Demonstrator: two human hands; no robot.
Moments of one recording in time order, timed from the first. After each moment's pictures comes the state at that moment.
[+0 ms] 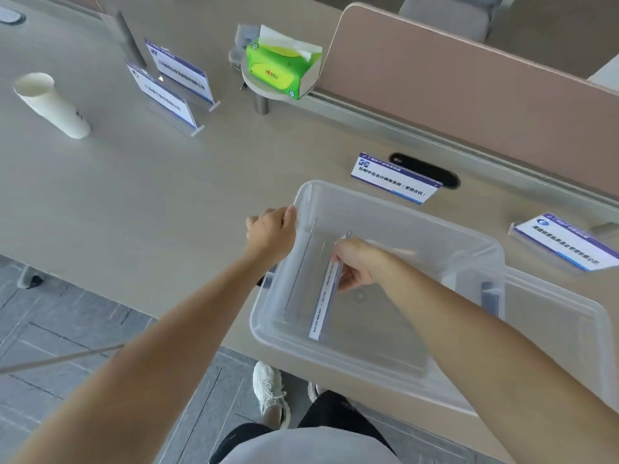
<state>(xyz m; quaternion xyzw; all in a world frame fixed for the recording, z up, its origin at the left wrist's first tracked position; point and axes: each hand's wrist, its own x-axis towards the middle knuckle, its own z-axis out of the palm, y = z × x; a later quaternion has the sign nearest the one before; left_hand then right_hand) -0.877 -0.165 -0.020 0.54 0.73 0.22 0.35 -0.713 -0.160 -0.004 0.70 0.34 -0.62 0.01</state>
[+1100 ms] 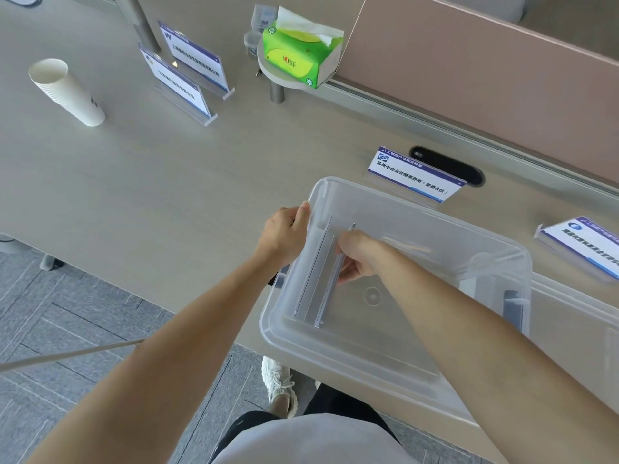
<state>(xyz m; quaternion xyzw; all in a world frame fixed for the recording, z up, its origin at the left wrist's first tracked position) -0.880 -0.166 -0.019 0.54 0.71 0.26 0.37 -0.732 -0.135 -0.033 0.70 0.35 -0.62 0.07</state>
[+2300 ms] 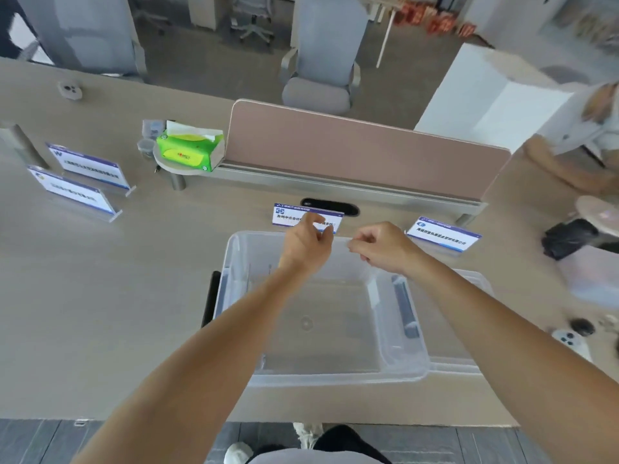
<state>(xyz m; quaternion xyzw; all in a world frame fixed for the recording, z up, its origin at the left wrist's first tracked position) -0.740 -0.164 0.067 0.66 0.57 0.33 0.37 -0.590 -0.210 0.127 0.74 0.56 -0.33 -0.17</state>
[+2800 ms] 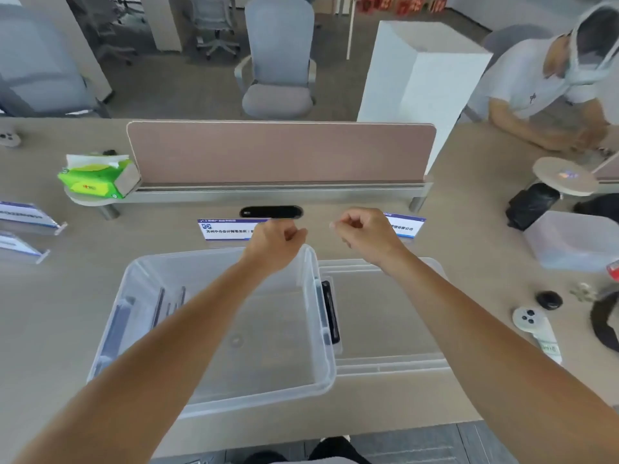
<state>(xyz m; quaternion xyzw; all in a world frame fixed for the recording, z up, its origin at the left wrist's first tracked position) -0.597 -0.179 0.101 0.74 0.56 0.21 0.29 -0.420 -0.240 0.128 0.71 0.52 -0.31 -0.37</state>
